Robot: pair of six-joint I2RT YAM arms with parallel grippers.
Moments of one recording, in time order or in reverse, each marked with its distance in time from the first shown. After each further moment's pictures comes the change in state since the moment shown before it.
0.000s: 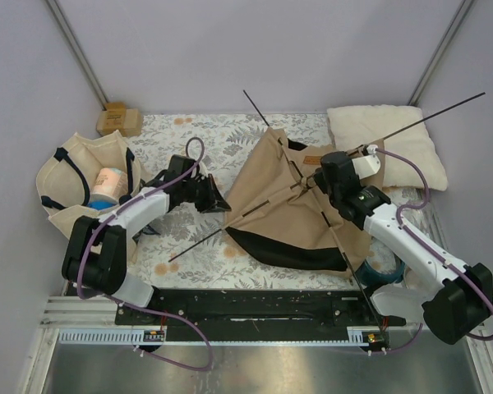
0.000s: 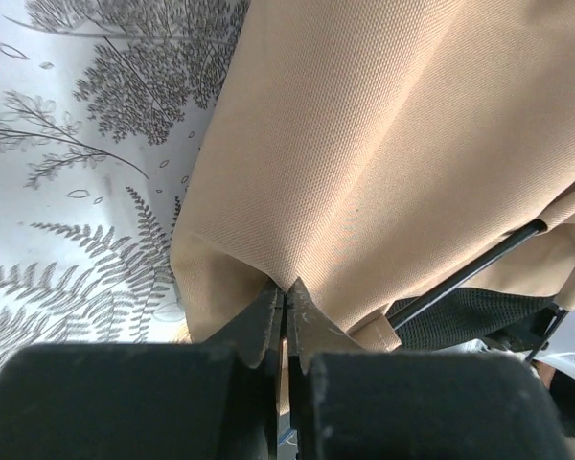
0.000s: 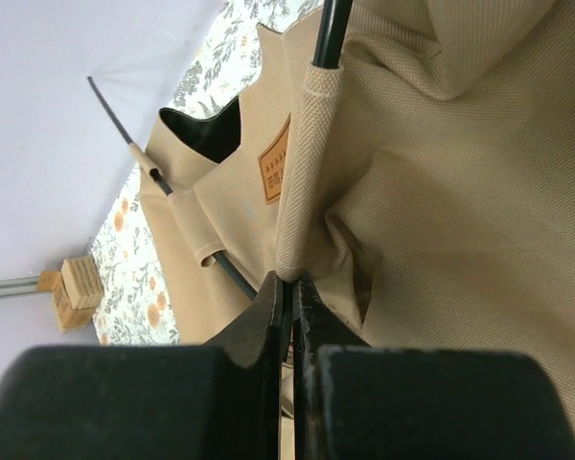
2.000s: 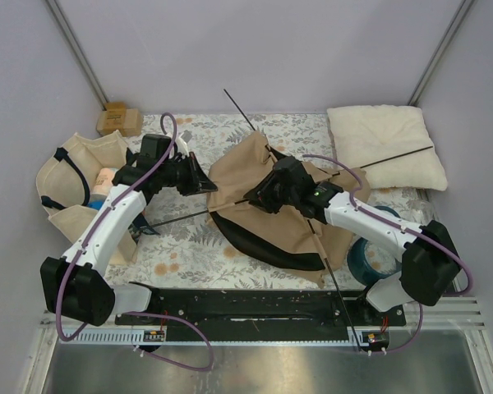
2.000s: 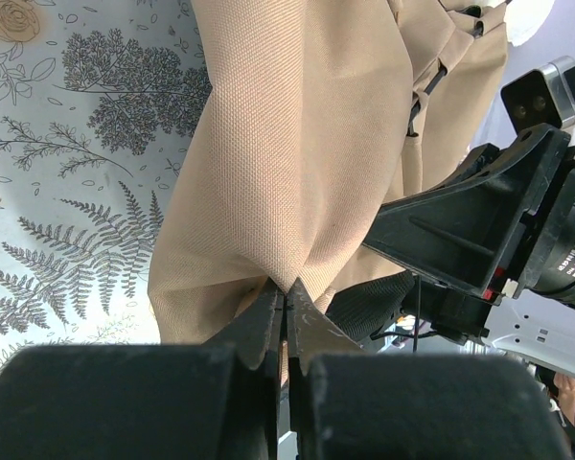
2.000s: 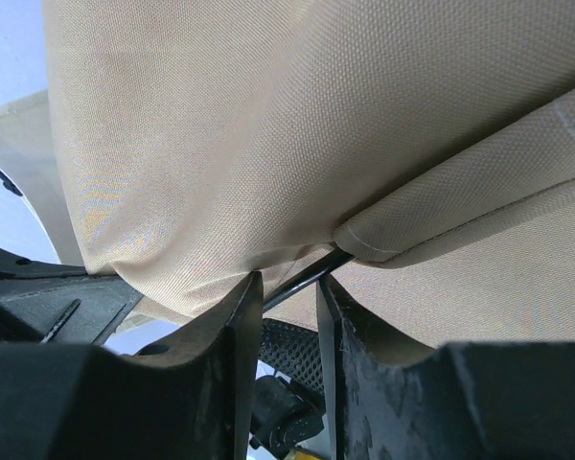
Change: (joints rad) left arm 0.066 -0.235 0.273 -0.381 -0.064 0.076; right arm 0.236 0.275 0.111 0.102 -0.576 0.172
